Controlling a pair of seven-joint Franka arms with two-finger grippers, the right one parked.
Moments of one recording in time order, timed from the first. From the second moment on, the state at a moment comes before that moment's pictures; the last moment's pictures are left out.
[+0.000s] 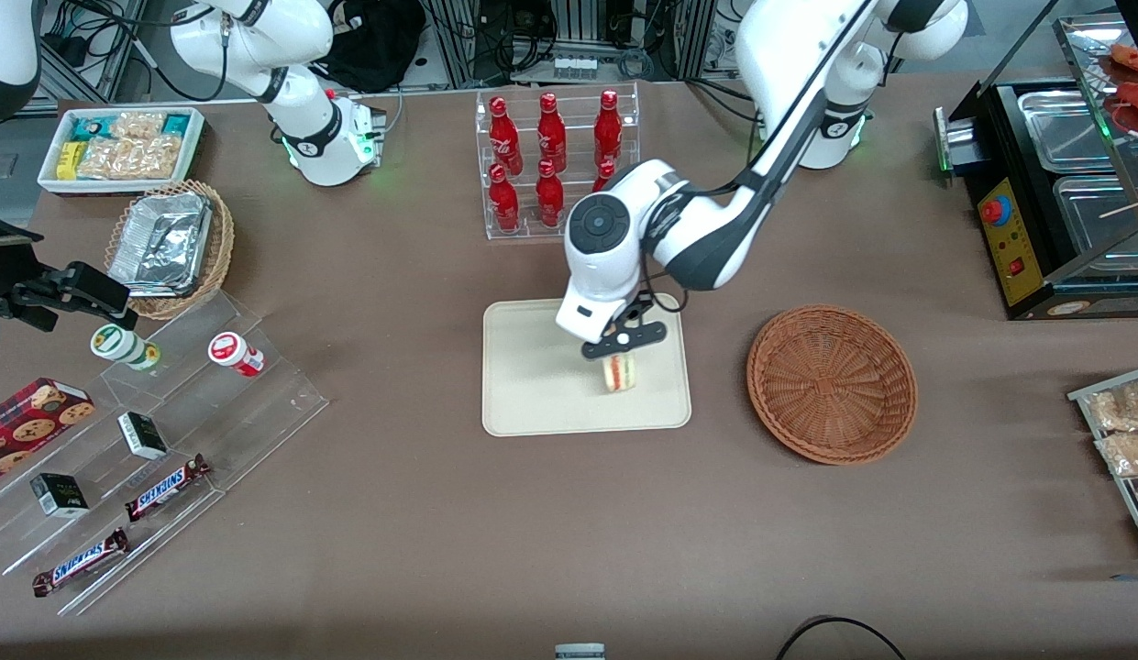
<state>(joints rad) -0.63 0.57 -0.19 -1.61 0.12 2.09 -1.08</state>
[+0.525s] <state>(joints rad) -0.66 0.65 -0.19 -1.60 0.14 2.18 -1.08</state>
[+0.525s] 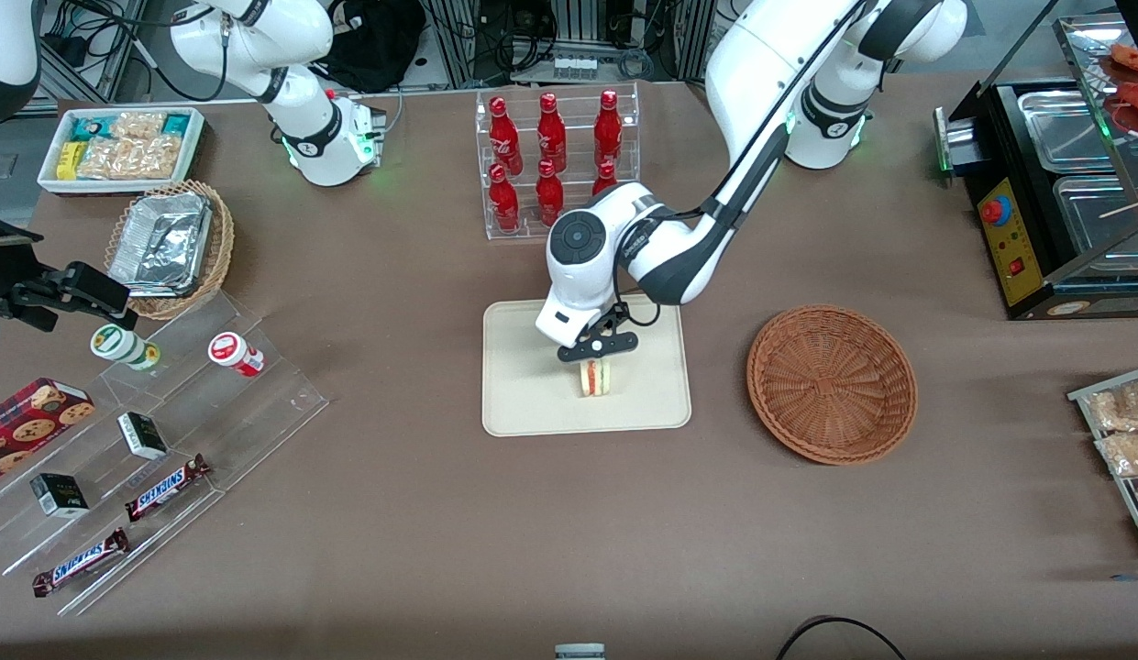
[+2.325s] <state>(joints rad) -0.42 0.15 -0.10 -1.57 0.14 1.62 -1.07</state>
